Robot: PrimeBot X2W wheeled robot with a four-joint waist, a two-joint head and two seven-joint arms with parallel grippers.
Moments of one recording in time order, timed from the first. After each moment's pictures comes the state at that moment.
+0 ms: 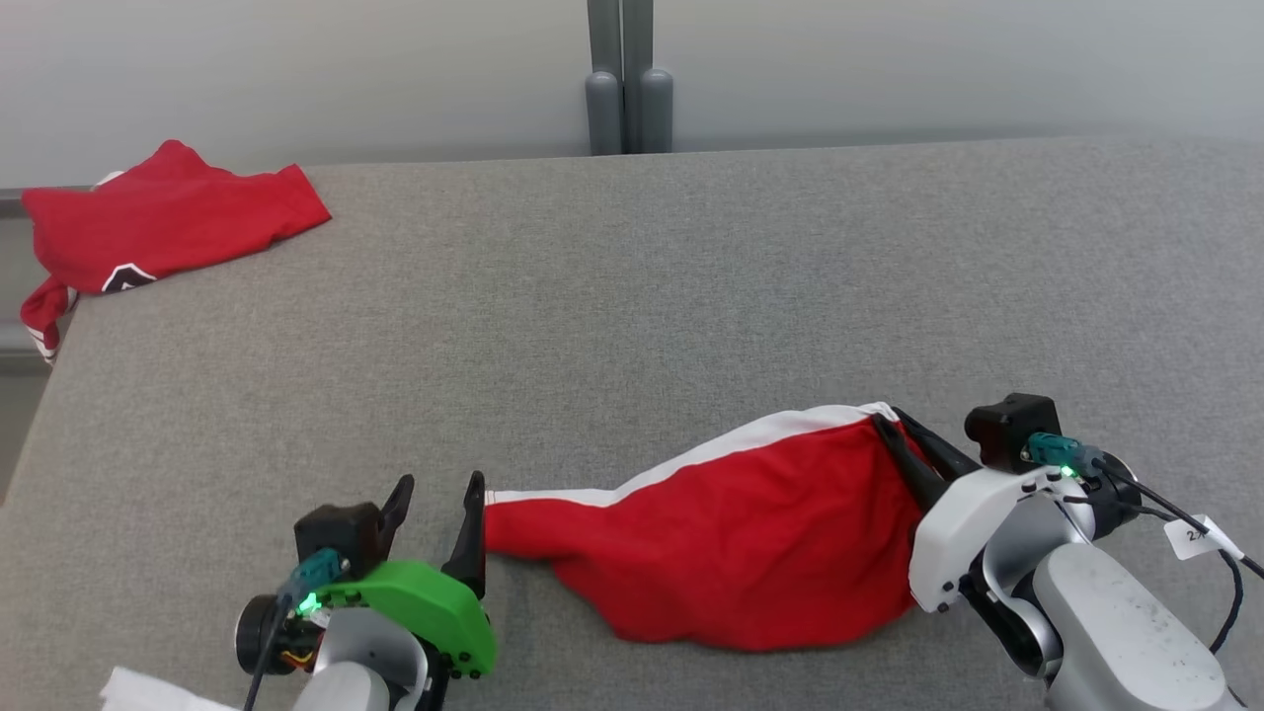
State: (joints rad) left arm -0.14 0.06 -0.24 0.35 -0.36 0.00 -0.06; right arm -0.32 -0.28 0.39 0.39 0.39 0.13 0.01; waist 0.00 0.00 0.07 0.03
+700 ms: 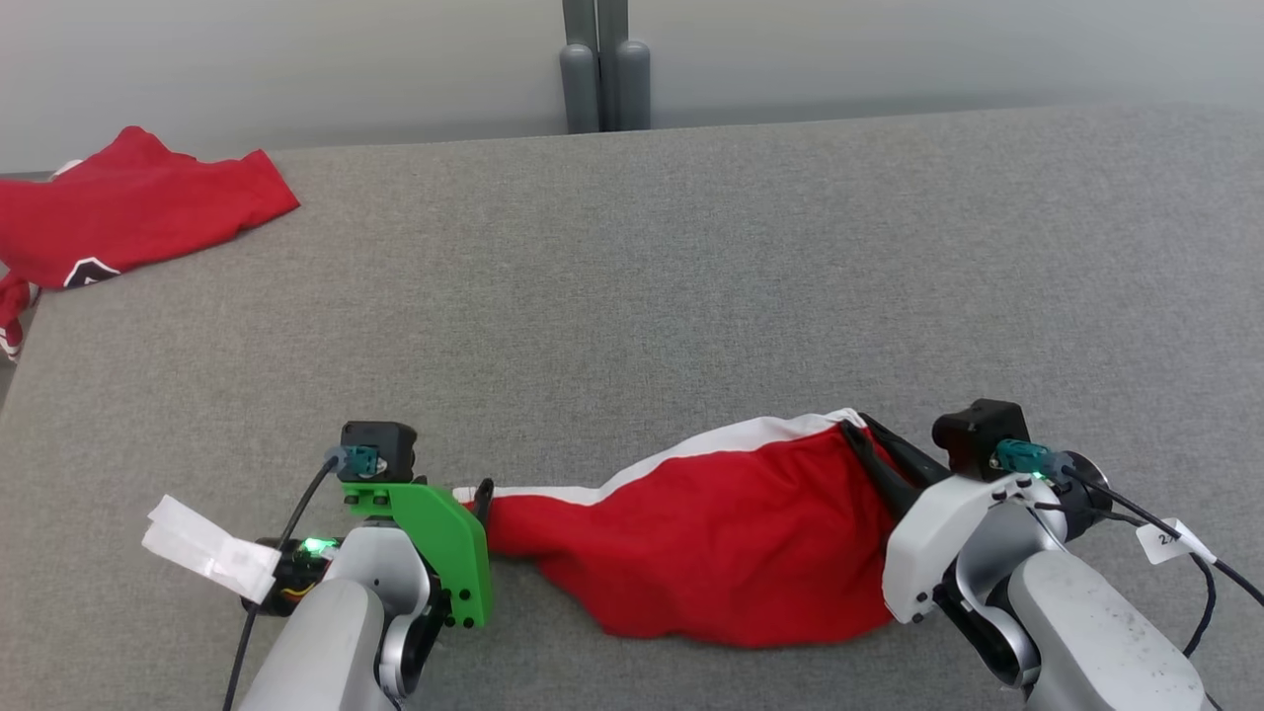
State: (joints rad) left arm -0.33 0.11 -0.31 0.48 -0.37 0.01 0.36; right arm -0.30 -0.26 0.41 0.32 0.37 0.13 0.04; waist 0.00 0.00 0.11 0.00
